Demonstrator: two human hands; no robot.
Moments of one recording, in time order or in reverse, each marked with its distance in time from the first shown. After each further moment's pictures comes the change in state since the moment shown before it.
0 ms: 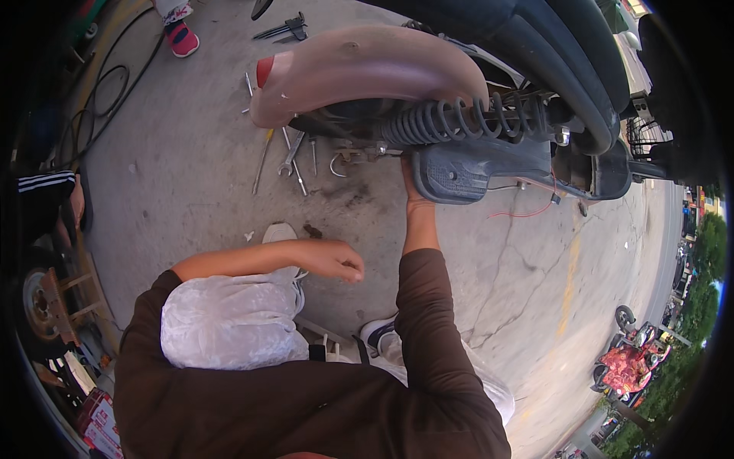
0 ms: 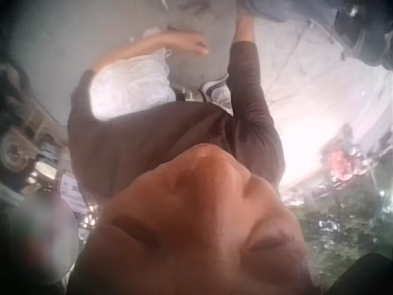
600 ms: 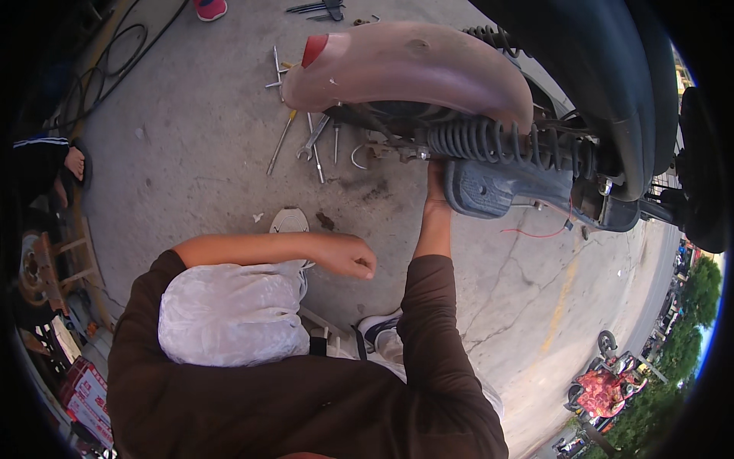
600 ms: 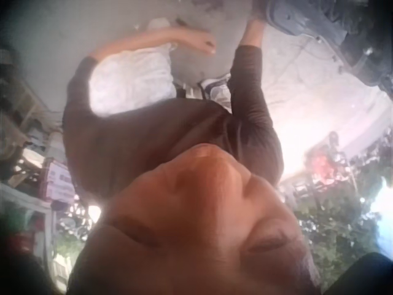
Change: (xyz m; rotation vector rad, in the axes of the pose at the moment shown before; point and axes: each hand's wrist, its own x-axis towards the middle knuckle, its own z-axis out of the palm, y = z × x) left_hand -0.012 -0.002 -0.006 0.203 0.072 0.080; right_hand 0.009 0.011 0.000 0.167 0.019 -0.026
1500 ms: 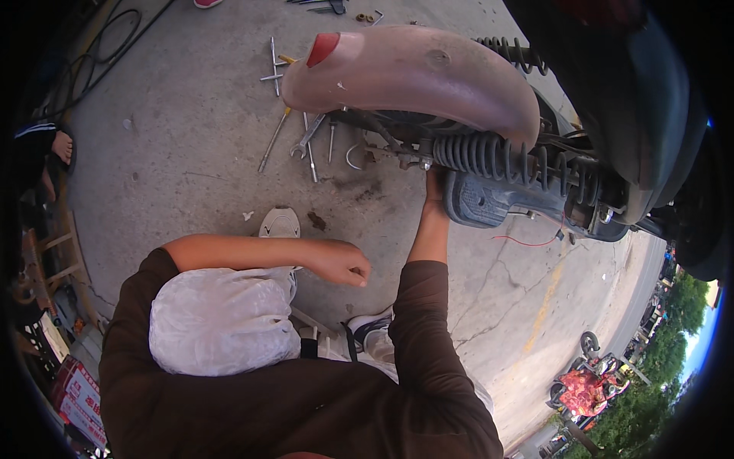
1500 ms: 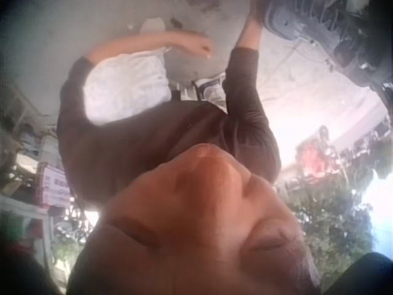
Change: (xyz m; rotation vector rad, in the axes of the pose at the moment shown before) left_hand 0.000 -0.007 0.002 0.053 0.001 0.058; right_hand 0.002 -0.002 0.006 -0.205 0.117 -0.048
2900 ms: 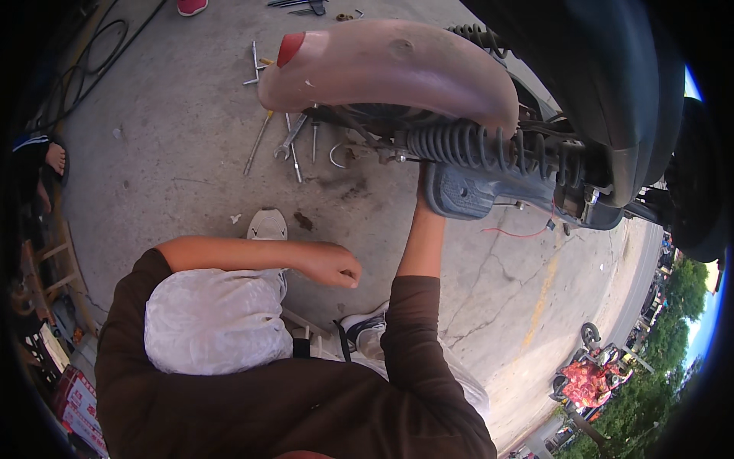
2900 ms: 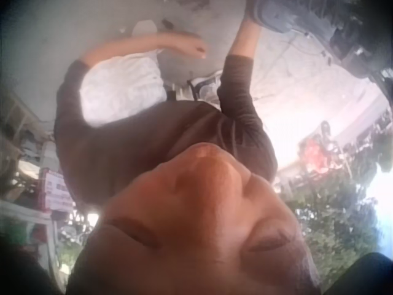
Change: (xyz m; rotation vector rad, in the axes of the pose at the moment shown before) left_hand 0.014 0.003 0.008 0.029 -0.036 0.005; right_hand -0.009 -0.009 0.024 -0.471 -0.125 -0.091
